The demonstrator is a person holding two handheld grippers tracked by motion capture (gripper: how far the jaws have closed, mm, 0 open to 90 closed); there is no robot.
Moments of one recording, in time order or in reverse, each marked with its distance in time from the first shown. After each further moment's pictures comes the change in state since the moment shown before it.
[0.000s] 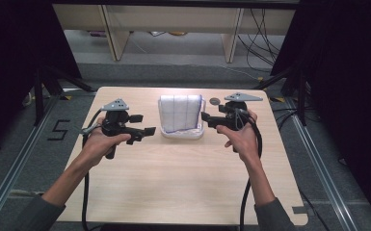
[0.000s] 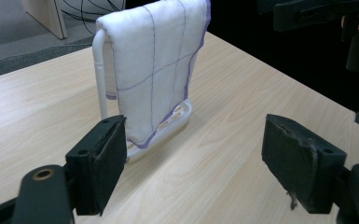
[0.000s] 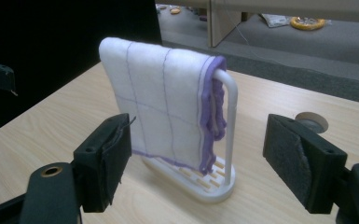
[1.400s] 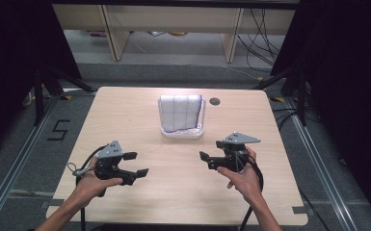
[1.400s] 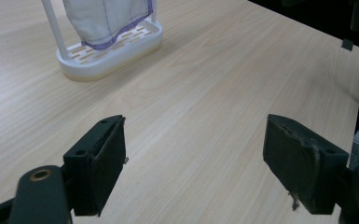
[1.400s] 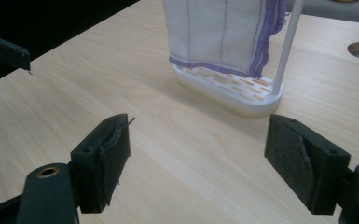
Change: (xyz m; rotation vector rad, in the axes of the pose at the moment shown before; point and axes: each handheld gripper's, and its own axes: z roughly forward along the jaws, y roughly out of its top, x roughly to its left) left arm -0.033 -0.102 -0.019 0.081 -0.033 0.068; right arm 0.028 -0.096 -0.024 0.086 0.073 -0.025
